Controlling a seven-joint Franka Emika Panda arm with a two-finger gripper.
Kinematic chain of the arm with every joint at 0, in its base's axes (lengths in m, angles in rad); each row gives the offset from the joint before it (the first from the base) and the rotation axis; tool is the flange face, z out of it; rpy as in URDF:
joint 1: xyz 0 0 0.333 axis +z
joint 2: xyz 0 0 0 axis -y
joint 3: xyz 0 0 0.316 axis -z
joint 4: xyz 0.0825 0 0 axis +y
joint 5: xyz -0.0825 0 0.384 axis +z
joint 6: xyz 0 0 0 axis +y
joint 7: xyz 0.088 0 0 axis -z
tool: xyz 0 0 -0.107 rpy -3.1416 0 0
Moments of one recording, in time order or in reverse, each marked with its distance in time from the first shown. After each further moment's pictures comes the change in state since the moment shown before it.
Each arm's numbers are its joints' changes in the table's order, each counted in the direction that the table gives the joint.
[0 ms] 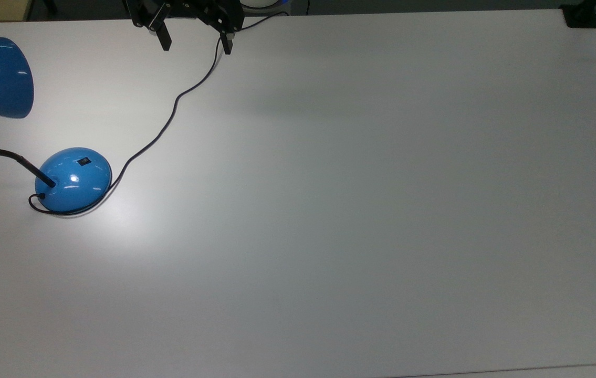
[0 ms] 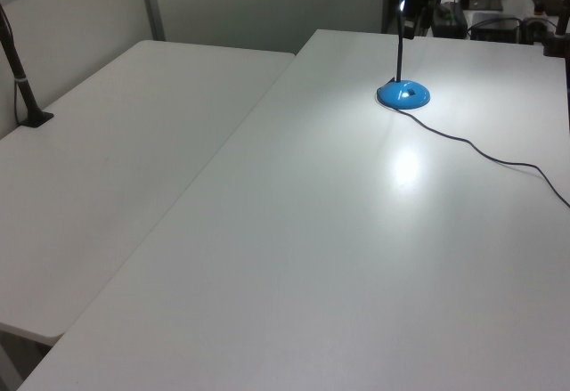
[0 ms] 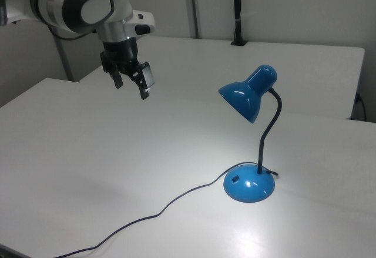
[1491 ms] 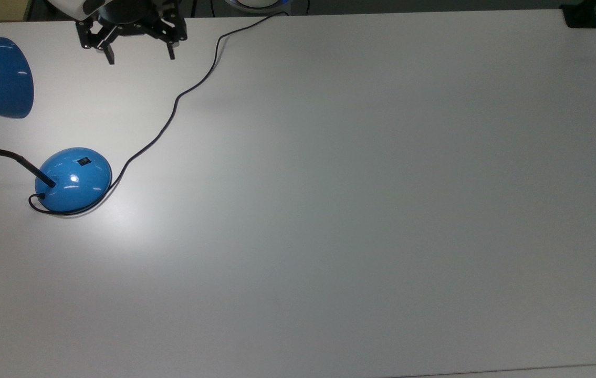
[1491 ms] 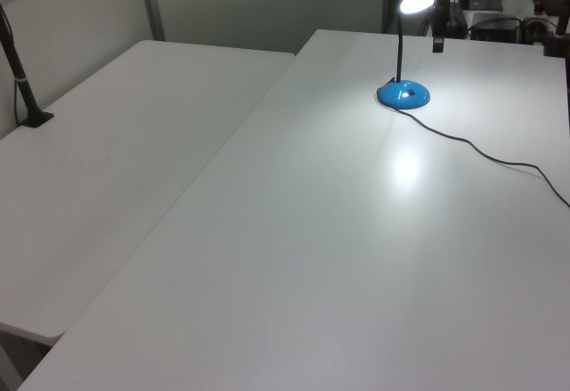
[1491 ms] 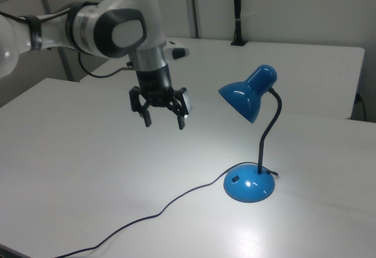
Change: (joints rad) arm -0.084 -0.053 0.039 0.060 -0.169 -0.005 -0.391
